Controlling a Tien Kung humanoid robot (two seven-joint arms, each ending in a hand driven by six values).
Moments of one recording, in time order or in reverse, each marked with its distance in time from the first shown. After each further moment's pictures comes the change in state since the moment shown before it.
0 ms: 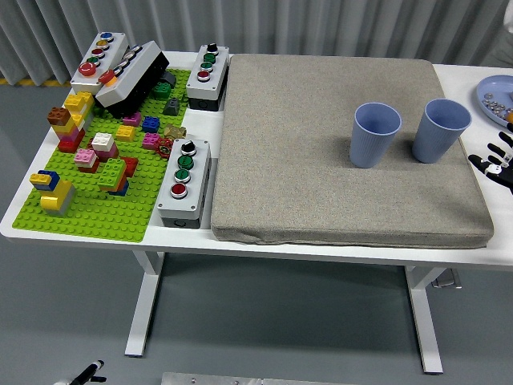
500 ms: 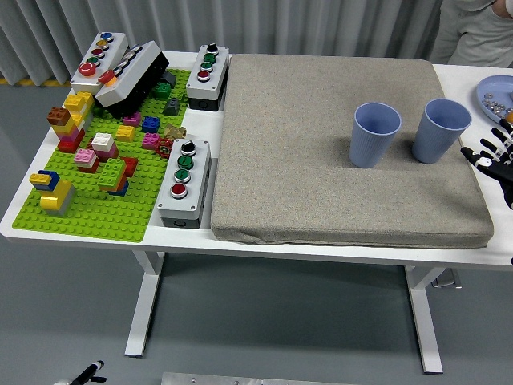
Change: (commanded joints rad) left arm -0.001 0.004 0.035 0.000 -0.025 -0.001 -0.001; right arm 0.074 0.027 -0.058 -0.116 0.023 -0.039 0.061
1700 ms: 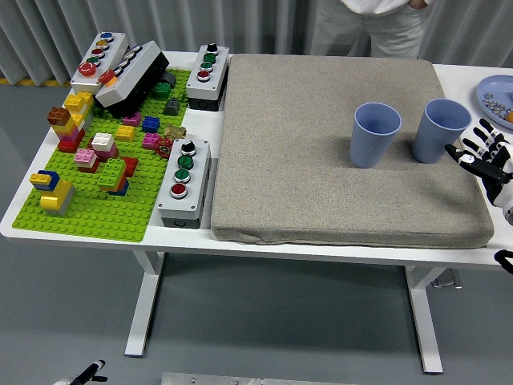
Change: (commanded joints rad) left arm -0.006 0.002 0.031 0.000 -0.022 -0.002 -0.002; right arm 0.051 0.029 -0.060 -0.064 -0.001 -0.004 0.016
